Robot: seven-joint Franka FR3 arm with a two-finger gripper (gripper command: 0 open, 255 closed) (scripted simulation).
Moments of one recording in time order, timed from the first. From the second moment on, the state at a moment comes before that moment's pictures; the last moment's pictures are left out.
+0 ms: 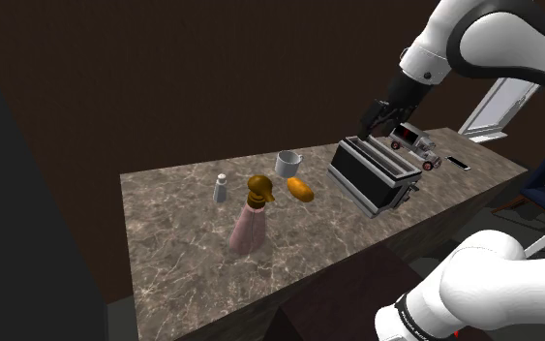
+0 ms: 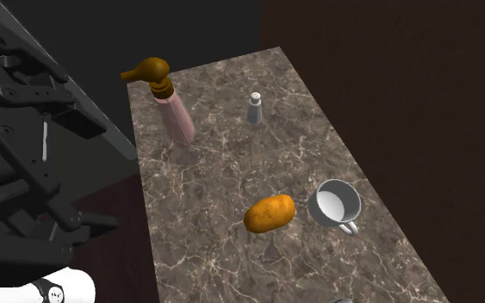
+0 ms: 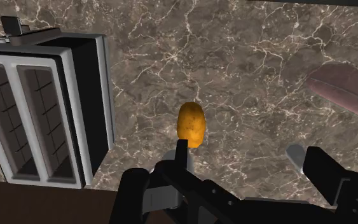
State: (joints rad) arm 0.01 -0.79 -0.02 -2.35 -0.02 1.71 0.12
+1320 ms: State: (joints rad) arm 0.05 -0.20 0.19 -2.17 -0.05 2.04 0.37
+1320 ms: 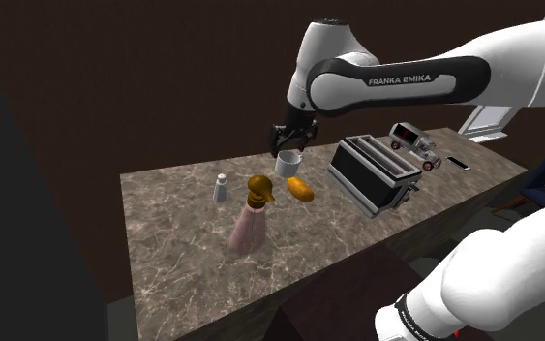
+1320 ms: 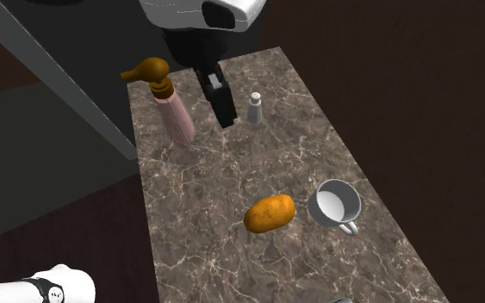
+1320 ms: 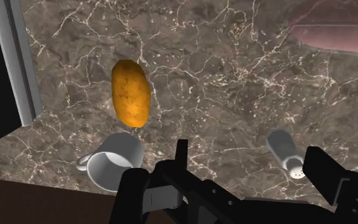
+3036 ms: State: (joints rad) arm 0.19 0.61 0.22 -1.55 -0.29 2.11 0.63
